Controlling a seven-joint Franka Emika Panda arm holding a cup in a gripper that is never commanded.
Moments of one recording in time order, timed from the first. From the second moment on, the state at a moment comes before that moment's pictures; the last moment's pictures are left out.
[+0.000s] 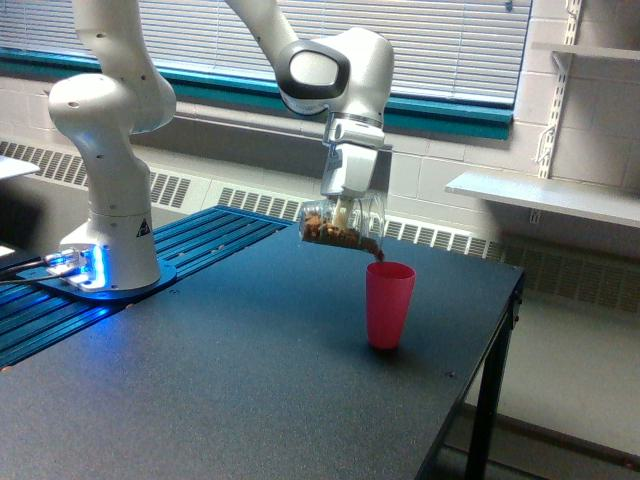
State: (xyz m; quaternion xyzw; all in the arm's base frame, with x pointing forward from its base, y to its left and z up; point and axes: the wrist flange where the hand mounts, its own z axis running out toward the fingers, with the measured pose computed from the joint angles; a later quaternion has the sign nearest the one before) arm 0.455 0.021 0.313 0.98 -0.10 0.03 0.16
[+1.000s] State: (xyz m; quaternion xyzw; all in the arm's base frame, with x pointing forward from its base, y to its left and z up) arm 0.461 0.020 0.317 0.98 -0.09 0.01 0.19
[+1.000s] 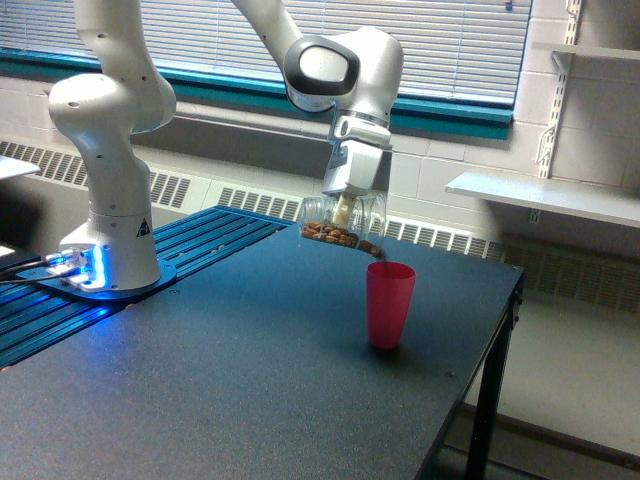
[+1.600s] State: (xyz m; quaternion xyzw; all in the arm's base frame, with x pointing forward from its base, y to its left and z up) arm 0.463 0.021 0.326 0.98 -0.08 0.00 0.20
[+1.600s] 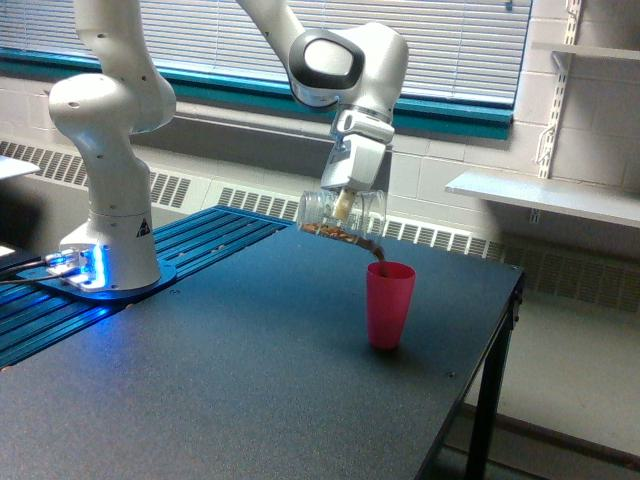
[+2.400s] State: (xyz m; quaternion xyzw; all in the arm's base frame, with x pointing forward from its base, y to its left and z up) arm 0.466 0.018 0.353 0.97 -0.07 -0.03 0.23
